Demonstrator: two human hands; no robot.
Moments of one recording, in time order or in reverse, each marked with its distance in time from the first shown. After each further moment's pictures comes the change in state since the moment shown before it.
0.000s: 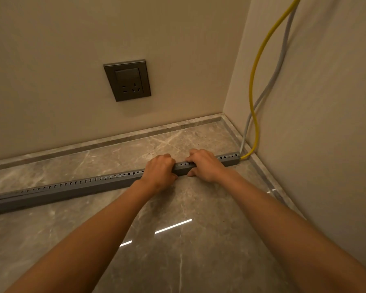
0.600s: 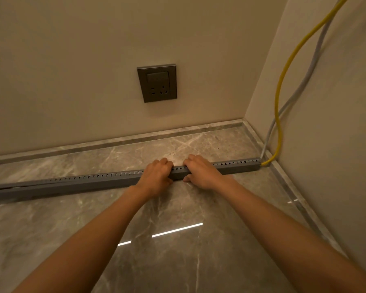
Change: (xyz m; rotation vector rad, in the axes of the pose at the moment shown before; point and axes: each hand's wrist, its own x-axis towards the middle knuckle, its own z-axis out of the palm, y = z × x) left_hand -0.030 -0.048 -0.001 0.052 -0.031 -0.053; right_hand 0.019 -0.053 0.014 -0.028 -0.057 -0.088
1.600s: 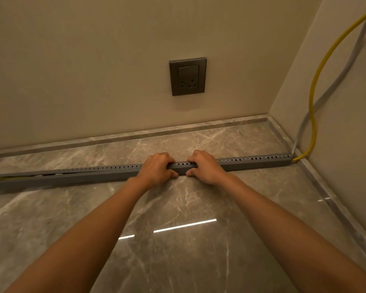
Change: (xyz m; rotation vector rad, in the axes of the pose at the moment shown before) left_hand -0.029 -0.058 -0.008 -0.190 0.034 -0.098; right_hand 0.018 -0.049 0.015 0.198 0.063 0.034
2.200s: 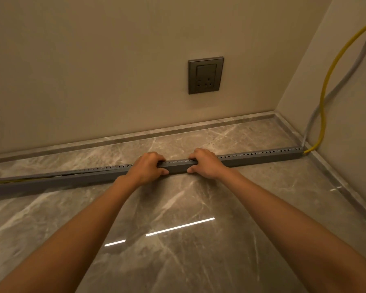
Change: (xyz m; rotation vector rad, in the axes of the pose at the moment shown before) left_hand -0.026 -0.071 -0.022 -0.050 -0.047 -0.016; right_hand 0.011 -0.054 0.012 -0.001 -0.031 0.095
